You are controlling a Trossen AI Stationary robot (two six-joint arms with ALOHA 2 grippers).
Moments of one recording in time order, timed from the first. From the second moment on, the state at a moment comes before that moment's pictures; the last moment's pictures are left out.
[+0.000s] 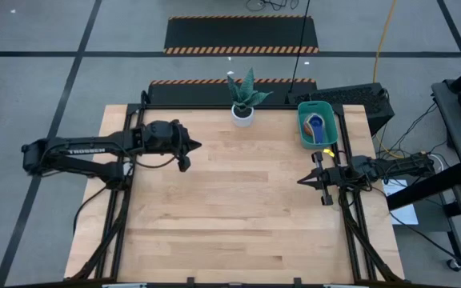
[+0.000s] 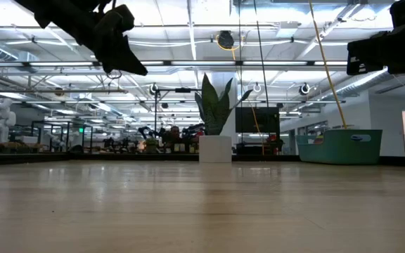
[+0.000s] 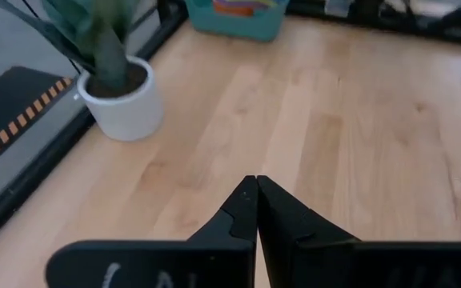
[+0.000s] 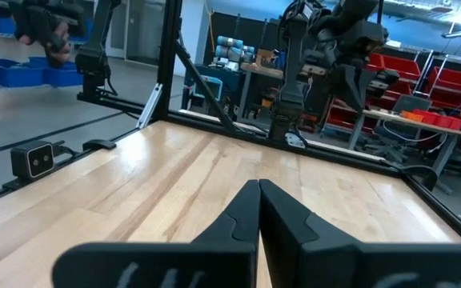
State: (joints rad) left arm 0.25 1.03 0.71 -0.21 -0.03 -0.03; right arm 0.18 0.00 0.02 0.01 0.00 -0.19
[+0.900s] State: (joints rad) left arm 0.19 0.37 0.44 -0.27 -0.04 0.01; right arm 0.18 0.00 0.01 0.01 0.00 -0.20
